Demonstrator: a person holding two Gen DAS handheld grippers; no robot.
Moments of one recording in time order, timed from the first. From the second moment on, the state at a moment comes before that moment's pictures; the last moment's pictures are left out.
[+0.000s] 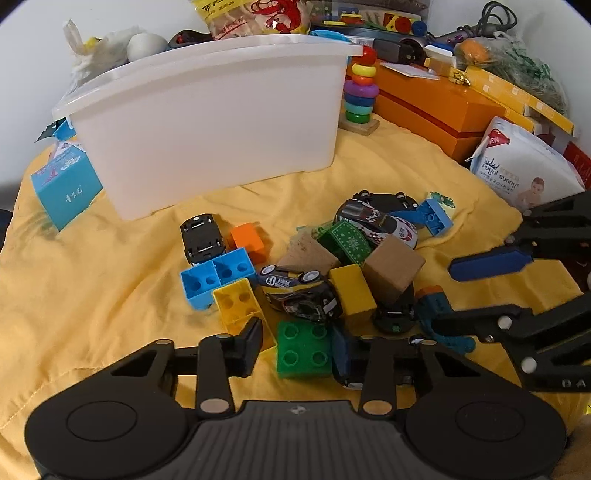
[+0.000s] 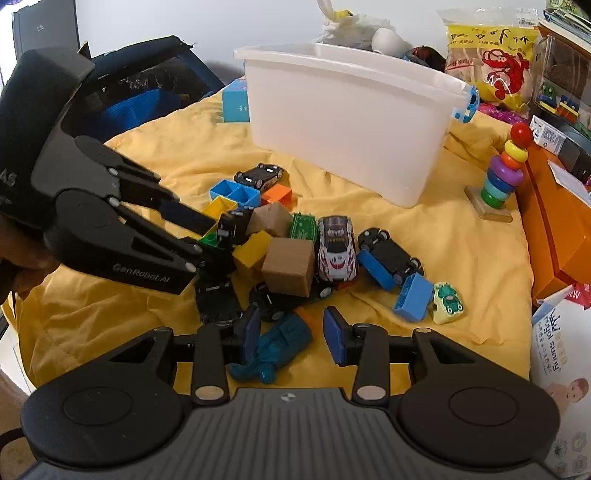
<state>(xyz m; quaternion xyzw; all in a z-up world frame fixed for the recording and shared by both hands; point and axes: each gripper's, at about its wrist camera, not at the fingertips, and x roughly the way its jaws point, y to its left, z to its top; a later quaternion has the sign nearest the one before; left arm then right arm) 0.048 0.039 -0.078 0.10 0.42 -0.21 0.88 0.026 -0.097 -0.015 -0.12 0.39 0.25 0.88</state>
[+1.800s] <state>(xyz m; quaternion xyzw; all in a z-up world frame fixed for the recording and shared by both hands) -0.018 0.057 -0.075 0.09 0.45 -0.20 0.87 0.027 -0.058 -0.004 -0.20 0.33 0.34 0.86</state>
